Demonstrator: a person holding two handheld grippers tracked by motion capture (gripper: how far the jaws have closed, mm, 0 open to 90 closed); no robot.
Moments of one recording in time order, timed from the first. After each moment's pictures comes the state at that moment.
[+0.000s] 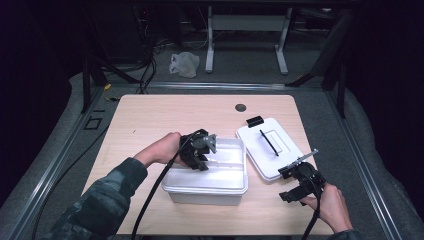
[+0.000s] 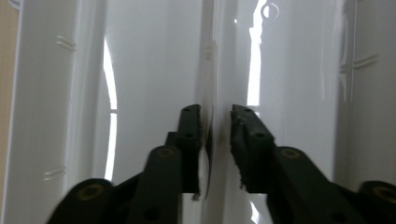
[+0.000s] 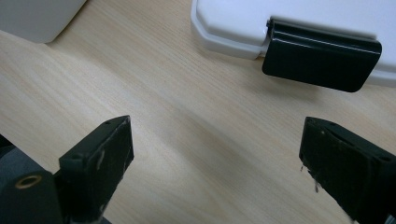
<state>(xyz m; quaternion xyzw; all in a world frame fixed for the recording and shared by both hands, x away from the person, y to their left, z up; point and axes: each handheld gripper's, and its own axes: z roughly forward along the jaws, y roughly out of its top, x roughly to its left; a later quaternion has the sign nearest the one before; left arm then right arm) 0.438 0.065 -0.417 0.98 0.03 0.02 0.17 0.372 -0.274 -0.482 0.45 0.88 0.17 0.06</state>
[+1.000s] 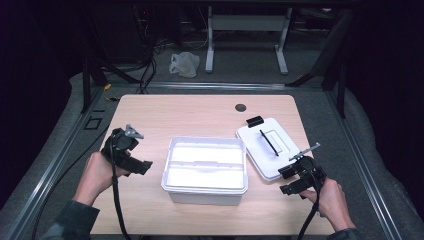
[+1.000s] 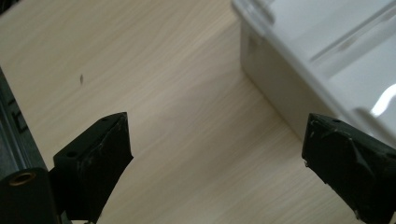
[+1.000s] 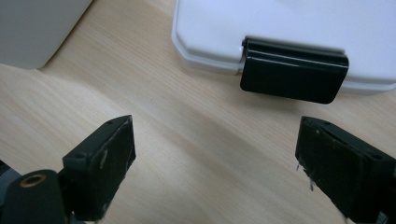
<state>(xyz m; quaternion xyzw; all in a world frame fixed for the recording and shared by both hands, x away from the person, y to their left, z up) 0.378 0.233 -0.408 0.86 0.44 0.18 0.19 0.386 -0.276 -0.475 0.47 0.86 0.17 0.06</state>
